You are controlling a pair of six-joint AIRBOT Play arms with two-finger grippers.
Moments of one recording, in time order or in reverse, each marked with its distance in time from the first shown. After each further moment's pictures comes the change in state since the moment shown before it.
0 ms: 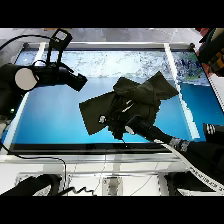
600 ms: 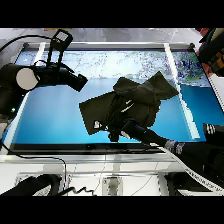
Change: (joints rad) left arm 0.000 -0.004 0.000 0.000 -0.001 0.000; right arm 0.060 -0.029 0.000 -0.026 -0.075 -0.015
